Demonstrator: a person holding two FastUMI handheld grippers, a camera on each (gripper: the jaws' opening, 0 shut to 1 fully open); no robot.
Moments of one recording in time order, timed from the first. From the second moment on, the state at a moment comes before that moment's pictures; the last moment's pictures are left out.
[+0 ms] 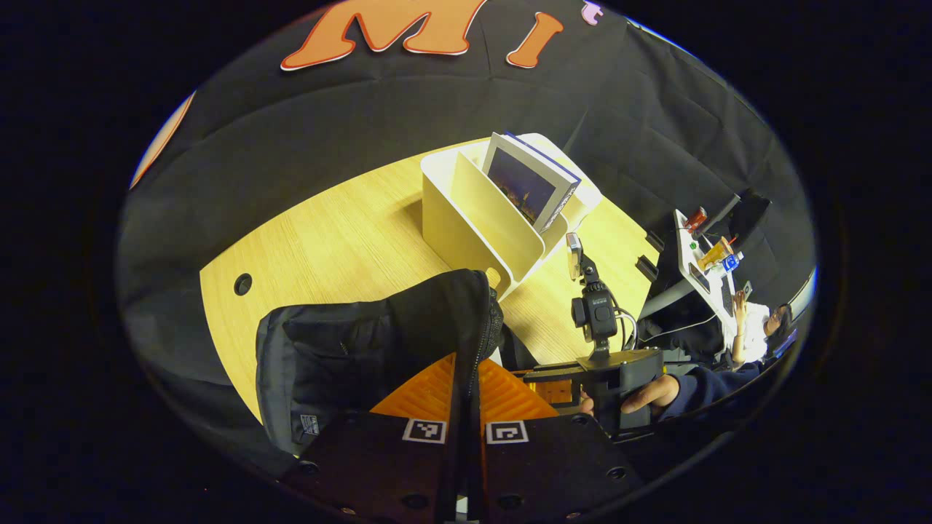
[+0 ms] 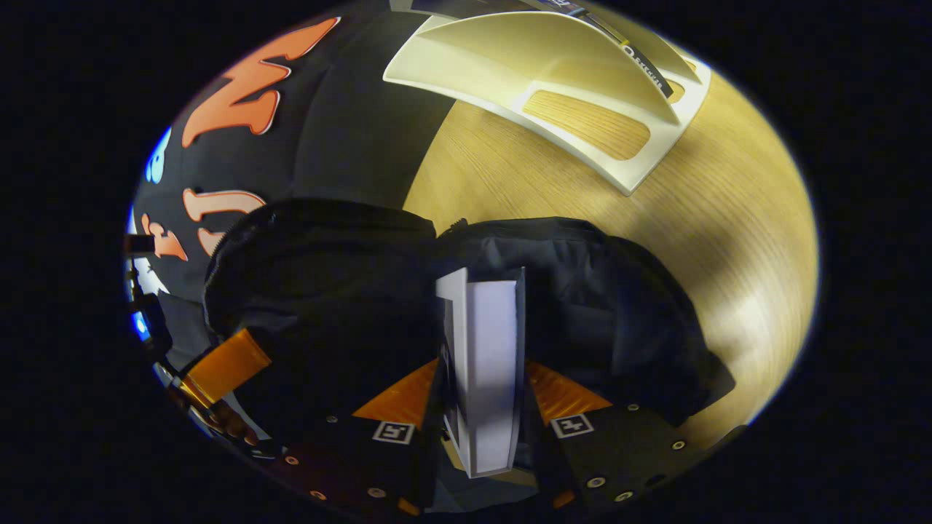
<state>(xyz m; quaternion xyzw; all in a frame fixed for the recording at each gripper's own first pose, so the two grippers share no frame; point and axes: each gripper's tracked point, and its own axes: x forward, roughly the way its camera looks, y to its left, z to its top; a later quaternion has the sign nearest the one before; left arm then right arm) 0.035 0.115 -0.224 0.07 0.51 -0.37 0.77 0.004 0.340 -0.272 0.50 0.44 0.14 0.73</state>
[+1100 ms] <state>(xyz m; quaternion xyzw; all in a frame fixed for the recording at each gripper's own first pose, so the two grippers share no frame) 0.032 0.110 -0.238 0.06 0.53 -0.33 0.78 -0.031 0.117 -0.181 0.16 0.54 0.10 0.82</state>
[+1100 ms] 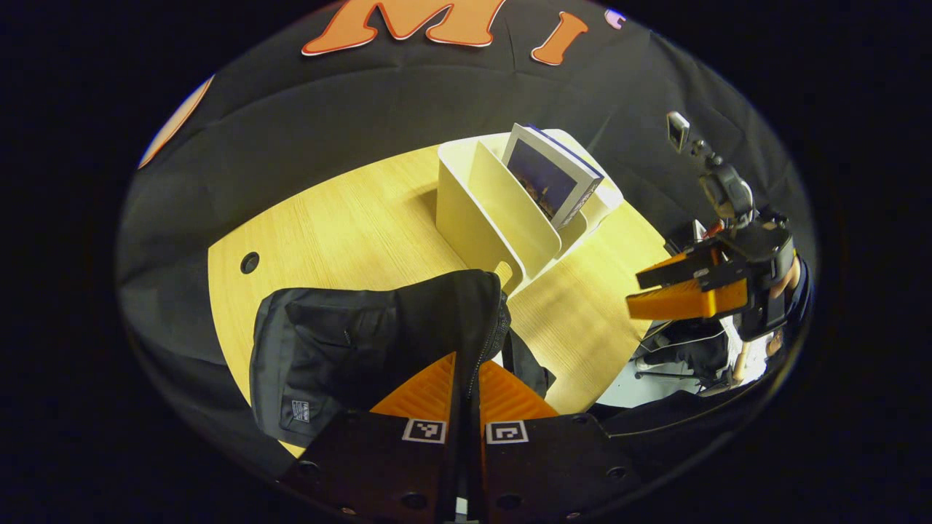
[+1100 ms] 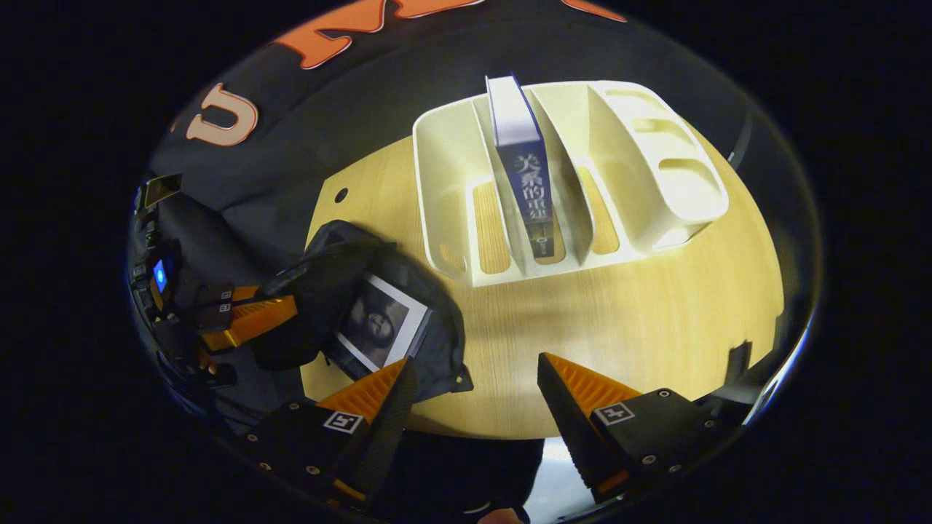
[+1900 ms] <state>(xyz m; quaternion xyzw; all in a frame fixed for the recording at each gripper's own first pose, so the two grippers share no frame) 0.042 0.111 -0.248 0.05 0.55 -0.28 0.78 0.073 0.071 -0.130 0.07 0.57 0.12 0.81</state>
